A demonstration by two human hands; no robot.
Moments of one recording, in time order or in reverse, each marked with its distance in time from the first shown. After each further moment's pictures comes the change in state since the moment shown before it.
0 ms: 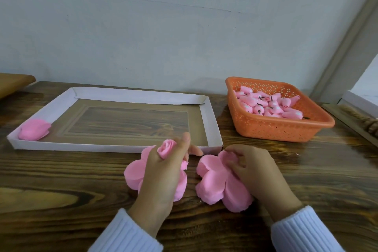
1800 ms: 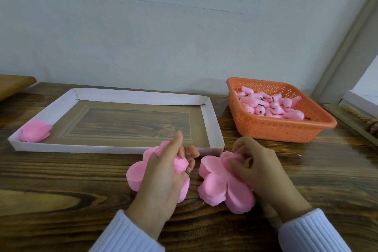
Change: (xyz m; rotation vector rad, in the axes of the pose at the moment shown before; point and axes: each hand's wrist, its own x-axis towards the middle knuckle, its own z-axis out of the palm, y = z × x) left_hand 0.001 0.006 0.003 -0.398 0.008 -0.217; right_hand -0.004 0.005 -0.004 0.217 0.087 -0.104
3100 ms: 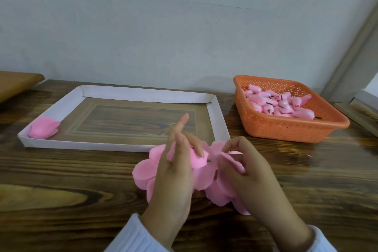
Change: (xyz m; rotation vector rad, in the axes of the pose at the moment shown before) left_hand -0.005 -0.010 -0.002 0.239 -0.196 0.437; right_hand -0.021 -0.058 0.014 0.457 -0.023 0.080
